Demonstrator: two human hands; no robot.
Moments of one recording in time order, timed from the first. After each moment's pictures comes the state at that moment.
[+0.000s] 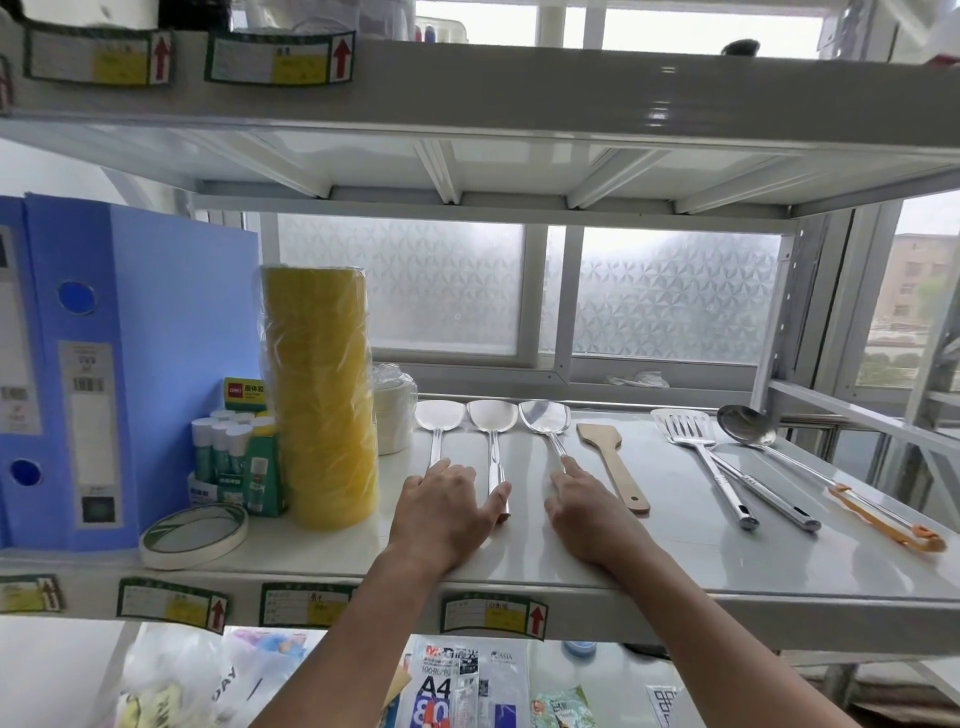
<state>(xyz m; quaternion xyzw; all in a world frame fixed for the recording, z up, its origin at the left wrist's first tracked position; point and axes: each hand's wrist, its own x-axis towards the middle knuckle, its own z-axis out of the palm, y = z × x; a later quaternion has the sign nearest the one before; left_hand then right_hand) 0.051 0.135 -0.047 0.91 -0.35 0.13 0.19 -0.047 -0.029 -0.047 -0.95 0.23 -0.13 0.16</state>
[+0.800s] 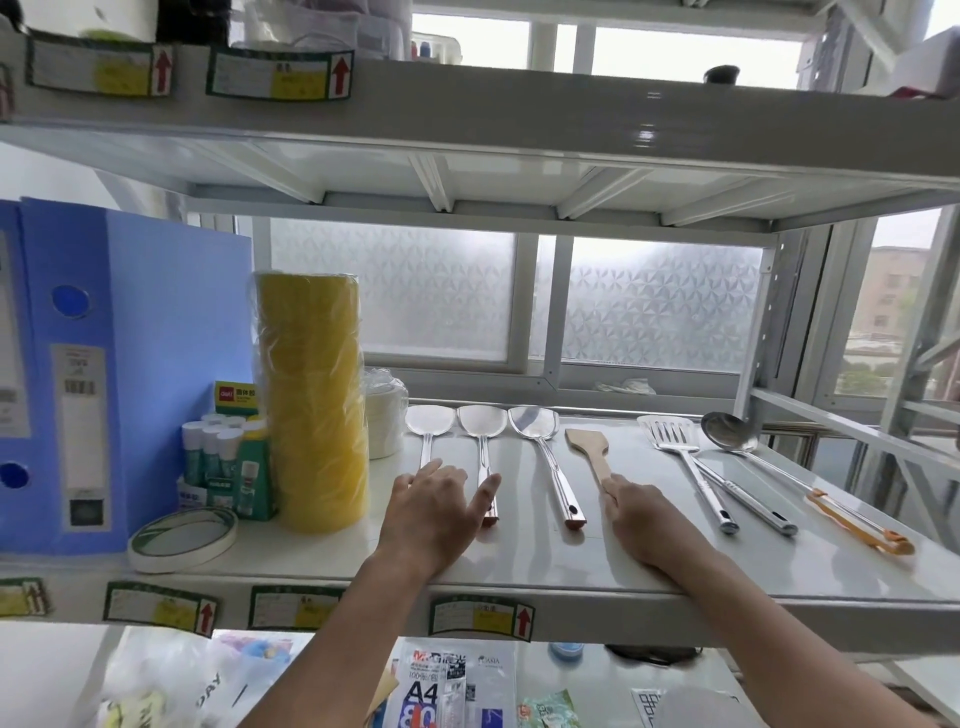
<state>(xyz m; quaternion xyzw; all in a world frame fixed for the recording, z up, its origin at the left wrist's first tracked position) 0.050 0.139 -0.047 0.89 -0.37 0.15 0.23 -0.093 -0.090 -0.049 -0.93 0.30 -0.18 0.14</state>
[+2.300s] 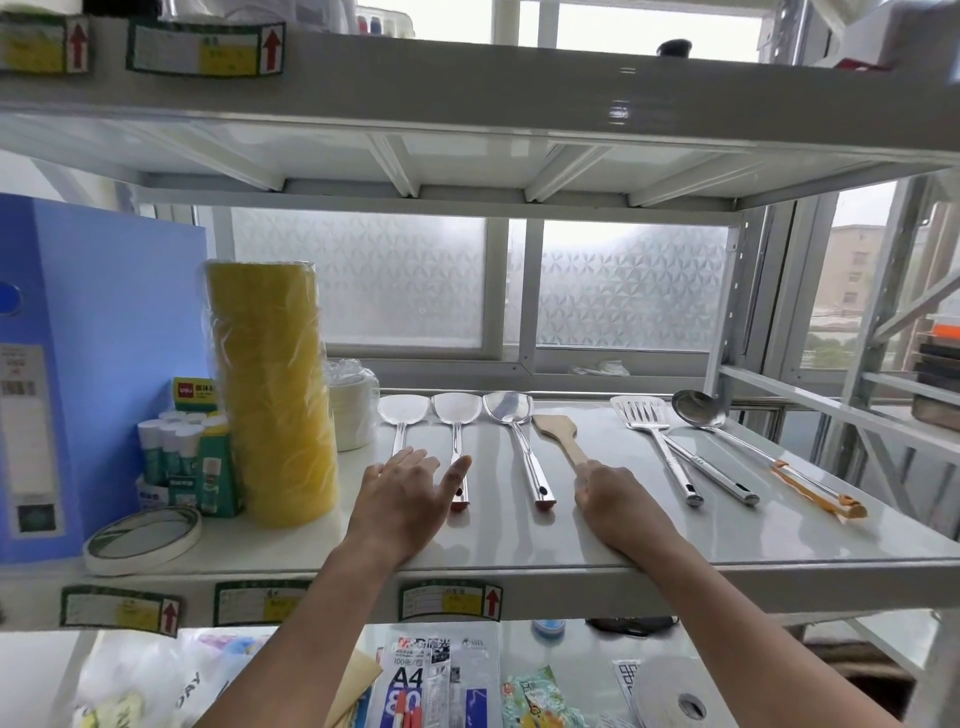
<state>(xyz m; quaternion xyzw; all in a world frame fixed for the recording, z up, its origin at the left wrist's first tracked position) 0.063 0.134 -0.056 0.88 -0.39 0.18 0.21 -0.104 -0.072 -0.046 -0.91 0.31 -0.22 0.15</state>
